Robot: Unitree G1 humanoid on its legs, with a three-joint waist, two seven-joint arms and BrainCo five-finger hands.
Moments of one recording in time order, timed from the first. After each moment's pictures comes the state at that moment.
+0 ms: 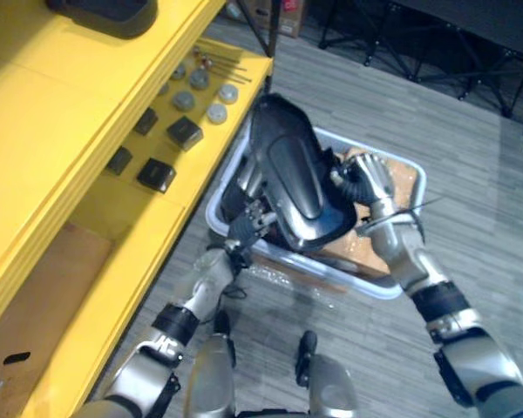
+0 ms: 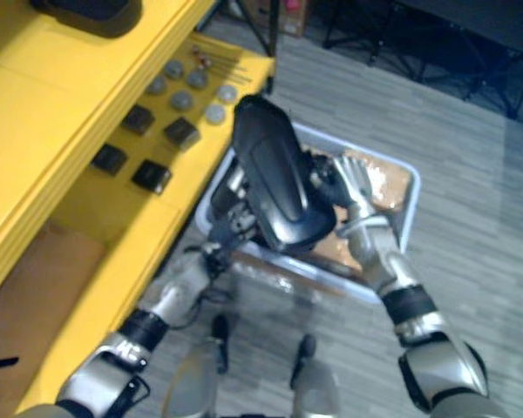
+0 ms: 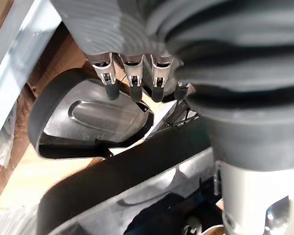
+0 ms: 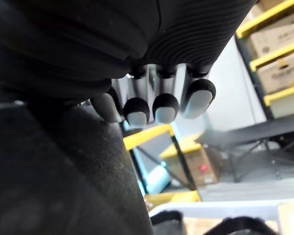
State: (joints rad) left arm -0.51 0.20 -0.38 0.44 -0.89 0.10 -0.04; right arm -0.62 -0.47 0.33 0.44 -0.64 -0.15 -0.38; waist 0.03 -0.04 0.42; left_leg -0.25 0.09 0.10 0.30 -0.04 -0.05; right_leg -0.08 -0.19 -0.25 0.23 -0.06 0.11
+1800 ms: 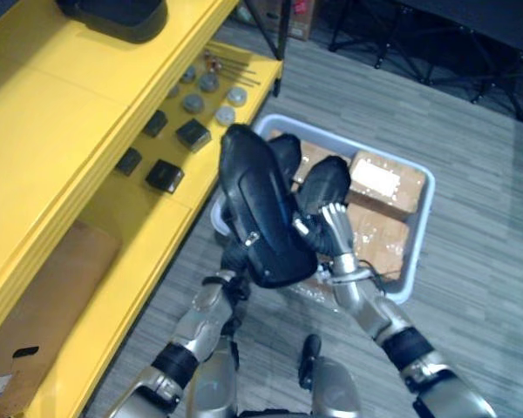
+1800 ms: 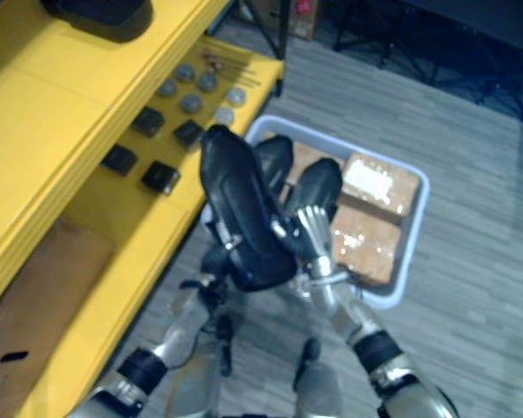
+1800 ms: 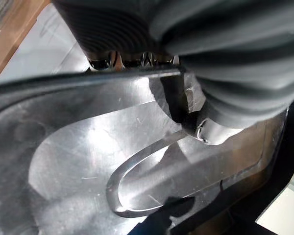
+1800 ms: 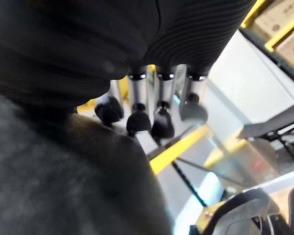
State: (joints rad) left arm -0.31 0.19 -0.45 0.39 -0.78 -0.15 0.04; right arm -0.38 -0.32 0.43 0.40 -0.72 -0.37 -0.72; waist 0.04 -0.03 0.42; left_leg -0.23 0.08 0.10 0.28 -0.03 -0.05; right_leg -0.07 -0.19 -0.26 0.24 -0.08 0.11
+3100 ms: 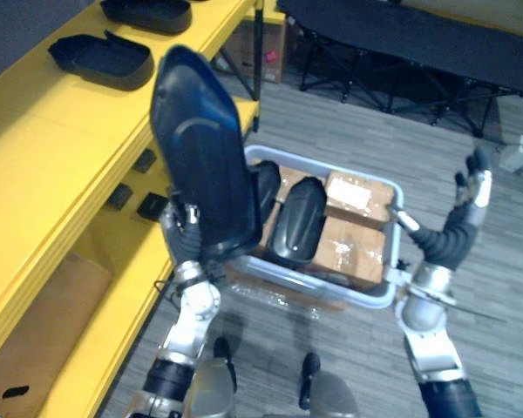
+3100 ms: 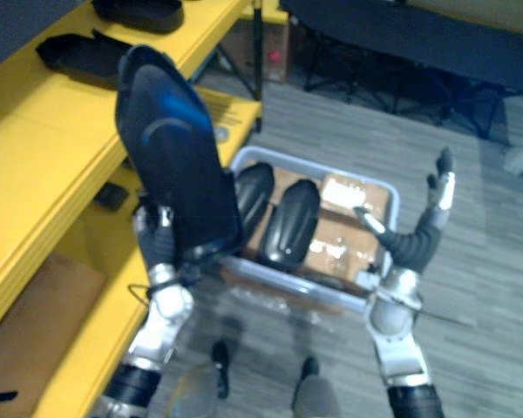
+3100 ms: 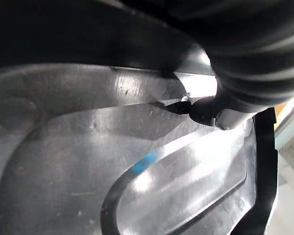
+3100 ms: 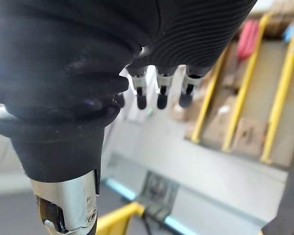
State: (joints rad) left arm -0.14 0.10 -0.15 0.10 0.20 -0.28 0.77; right arm 0.05 -0.24 -0.04 -0.15 -0.08 -0.50 -0.60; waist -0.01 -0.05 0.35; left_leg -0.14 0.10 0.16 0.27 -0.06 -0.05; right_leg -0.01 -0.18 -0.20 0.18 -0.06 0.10
